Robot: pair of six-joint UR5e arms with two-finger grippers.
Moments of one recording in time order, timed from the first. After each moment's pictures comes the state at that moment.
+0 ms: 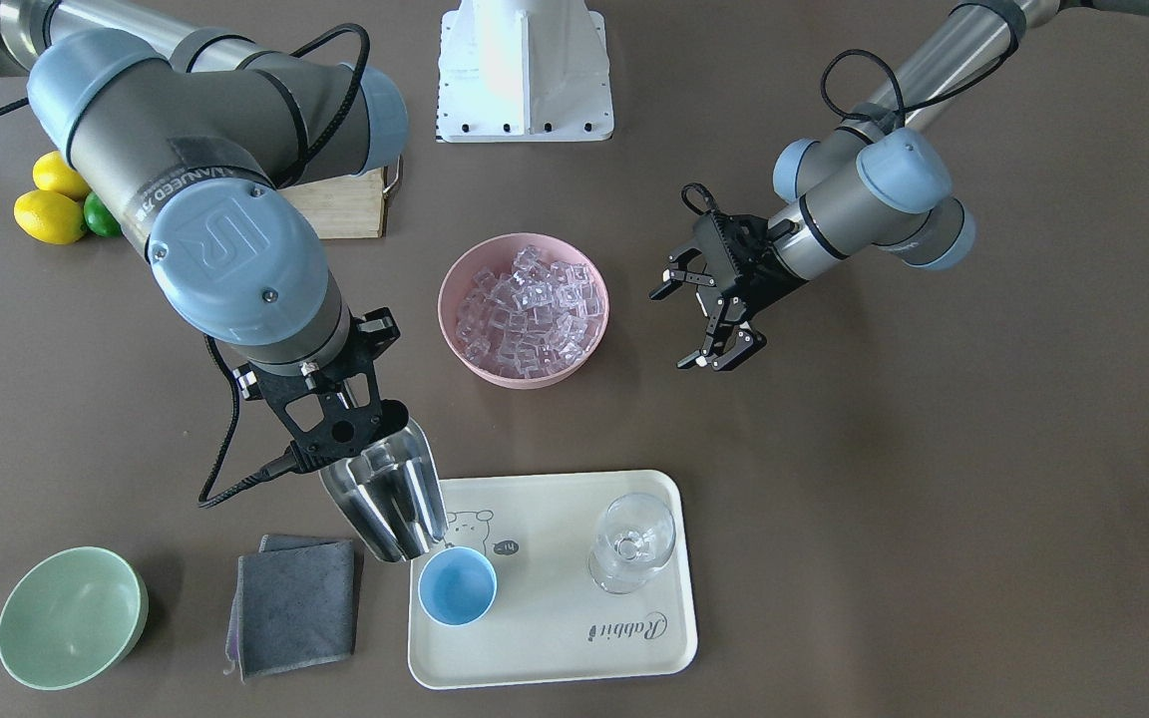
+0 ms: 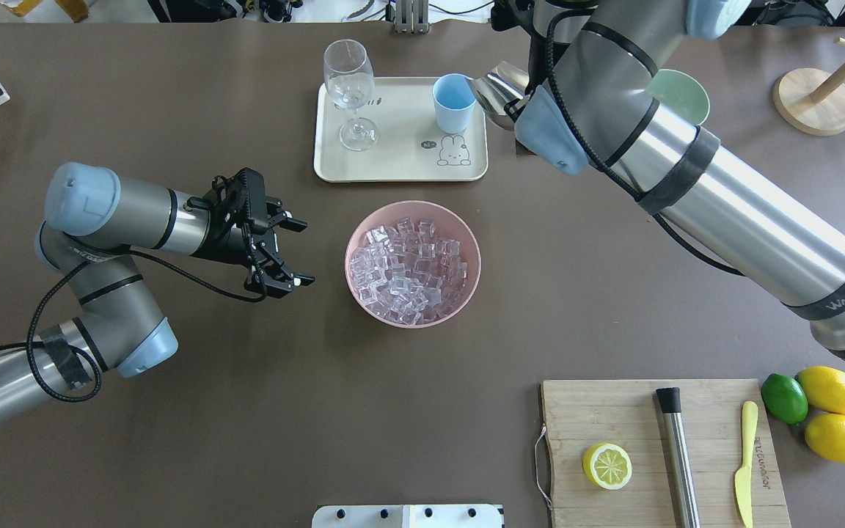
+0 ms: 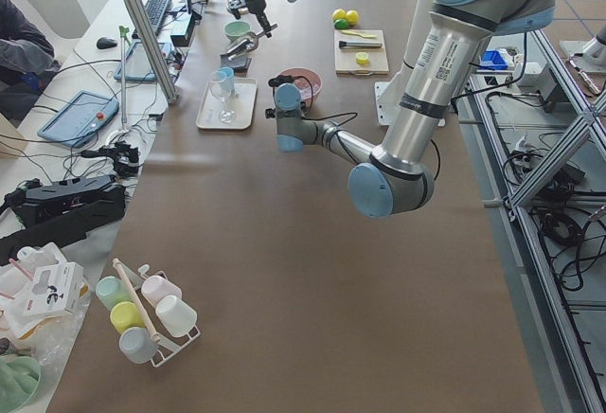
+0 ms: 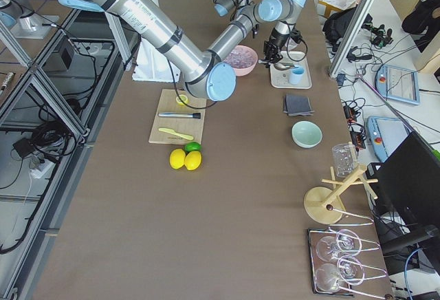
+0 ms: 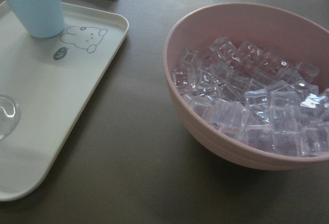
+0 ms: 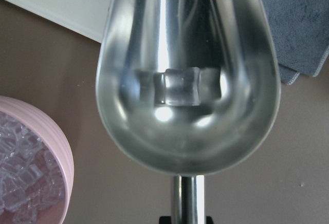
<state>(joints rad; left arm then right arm) -0.71 -2.02 -1.44 -2.67 -2.14 -0.14 0.89 -0.62 1.40 -2.11 2.21 0.23</state>
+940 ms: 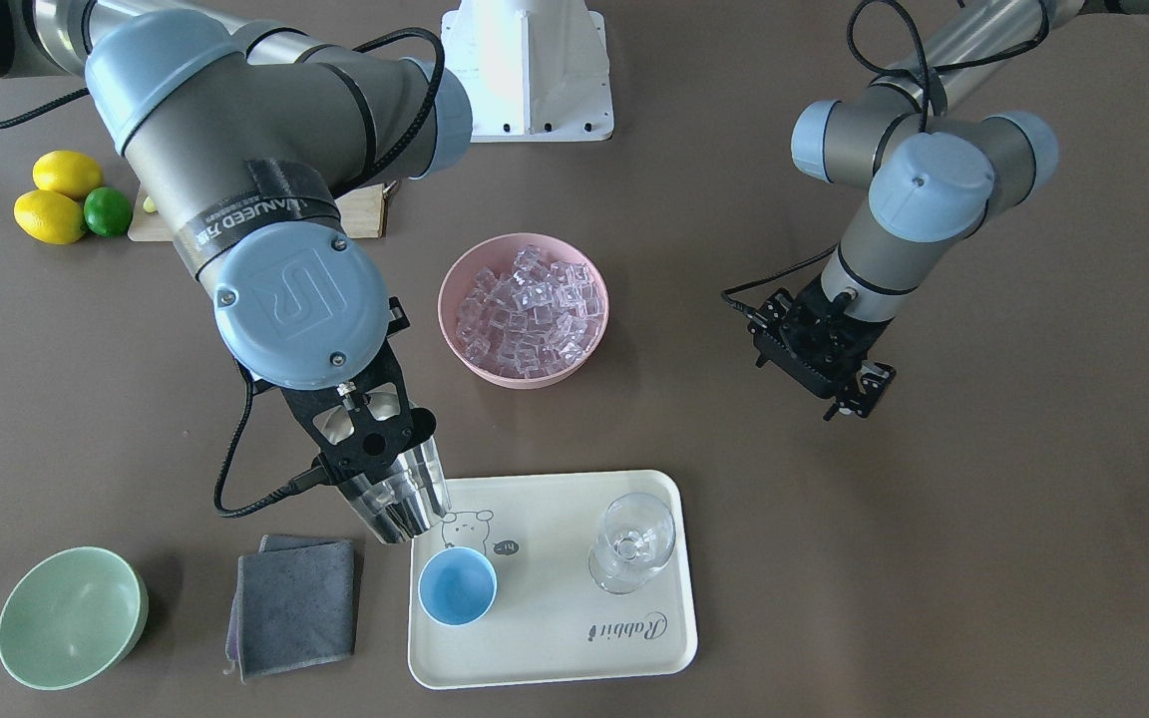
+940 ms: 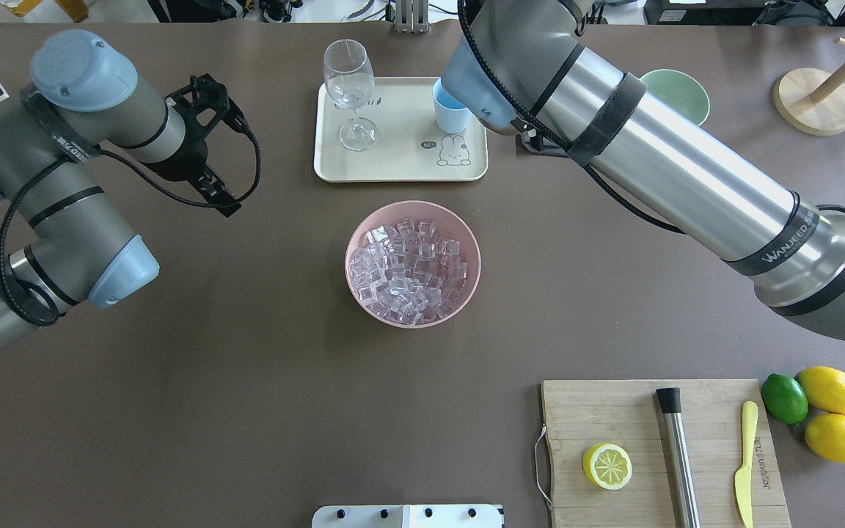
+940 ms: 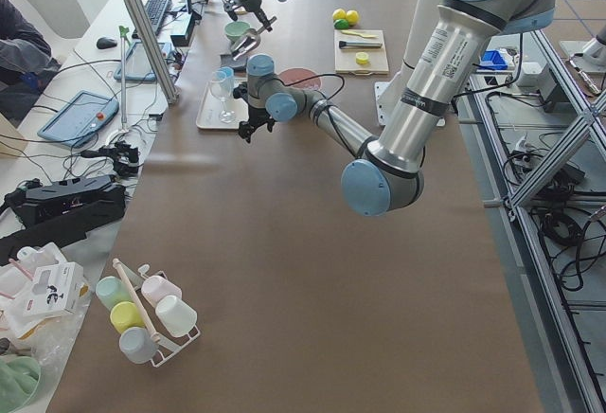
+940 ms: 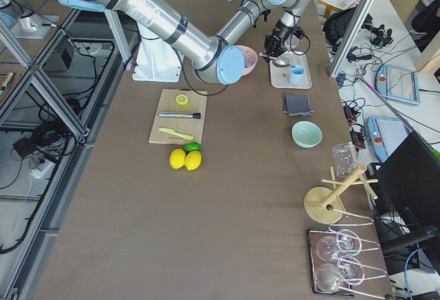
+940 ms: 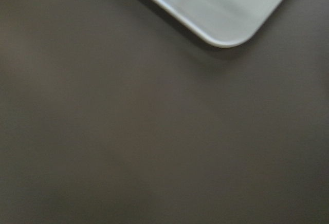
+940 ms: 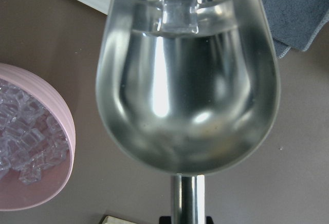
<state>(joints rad) -0.84 -2.06 -1.61 -1.79 -2.01 -0.14 0.90 -0.47 1.25 -2.35 2.19 0.06</state>
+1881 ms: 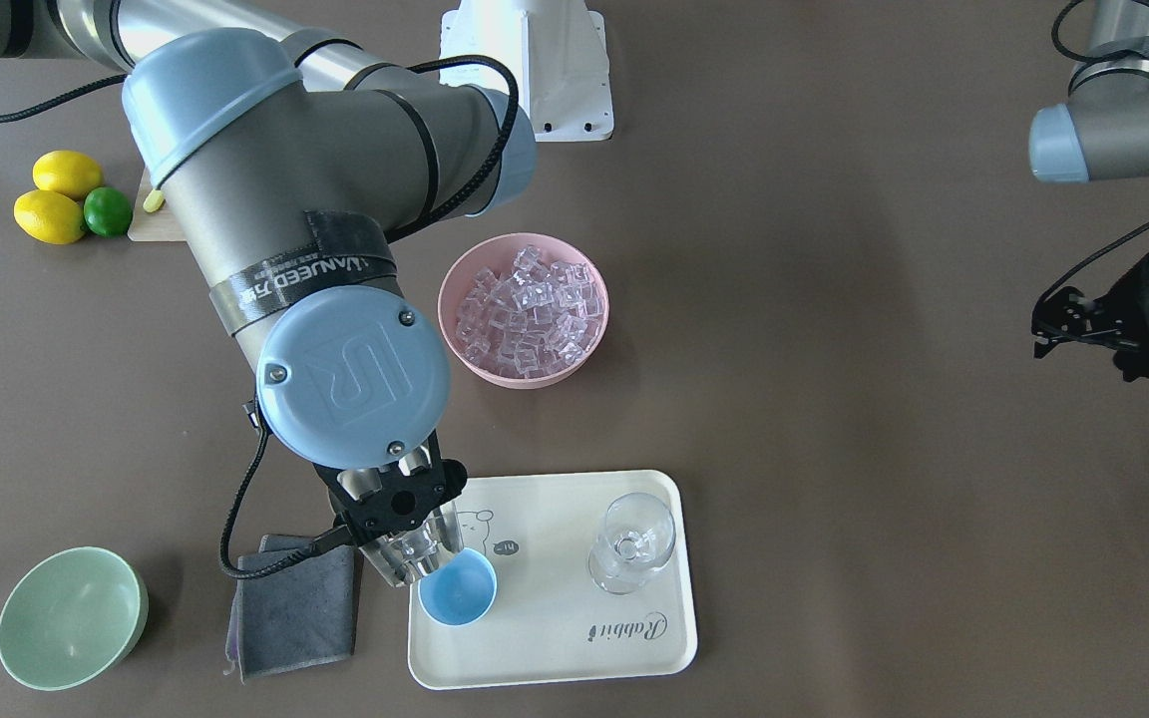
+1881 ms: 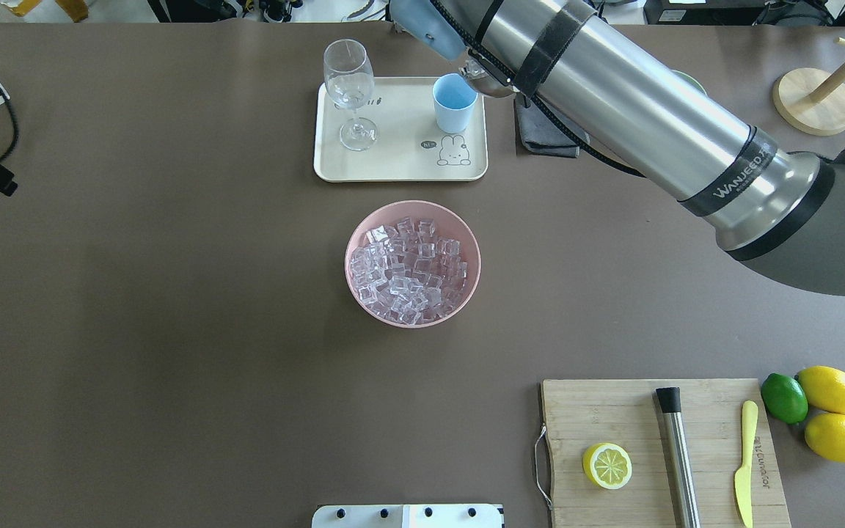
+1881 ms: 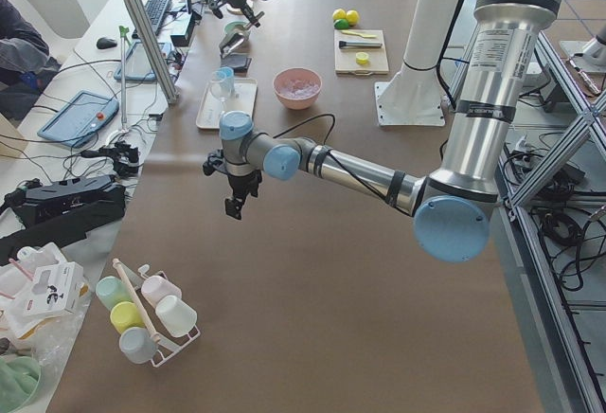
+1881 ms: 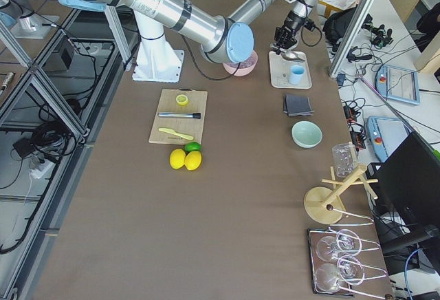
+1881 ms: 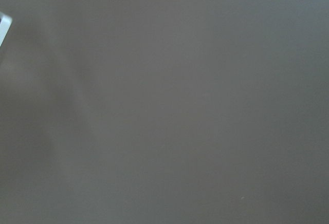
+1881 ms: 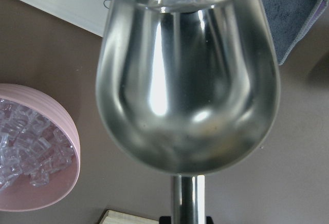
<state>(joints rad) -1.18 -1.75 -1.64 -1.71 -2.18 -0.15 0.93 -0.29 1.01 -2.36 2.16 0.00</state>
